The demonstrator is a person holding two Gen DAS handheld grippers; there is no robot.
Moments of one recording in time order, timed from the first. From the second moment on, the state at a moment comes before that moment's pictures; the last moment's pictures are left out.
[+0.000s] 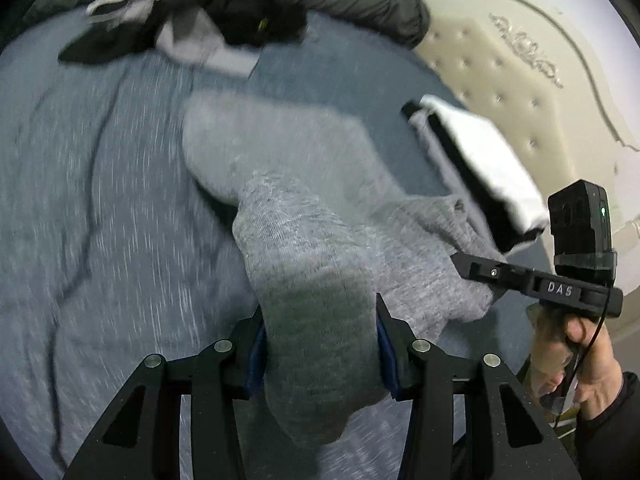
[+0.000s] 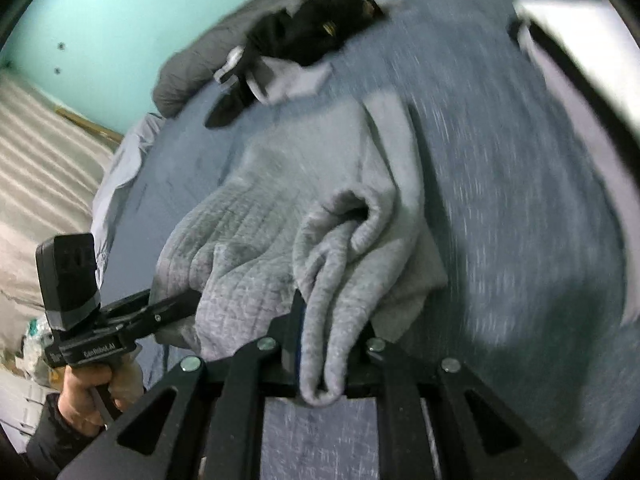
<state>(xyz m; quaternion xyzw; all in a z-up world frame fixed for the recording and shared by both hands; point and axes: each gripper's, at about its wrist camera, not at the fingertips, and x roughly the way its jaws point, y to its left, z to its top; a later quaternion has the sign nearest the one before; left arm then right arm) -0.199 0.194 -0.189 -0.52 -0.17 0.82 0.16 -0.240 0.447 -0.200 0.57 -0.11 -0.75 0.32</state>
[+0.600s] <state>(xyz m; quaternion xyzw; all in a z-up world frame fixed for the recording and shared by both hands) -0.187 0.191 -0.226 -0.53 -0.18 0.81 0.16 -0.257 0.454 -0.260 0.63 -0.15 -0.71 0.28</state>
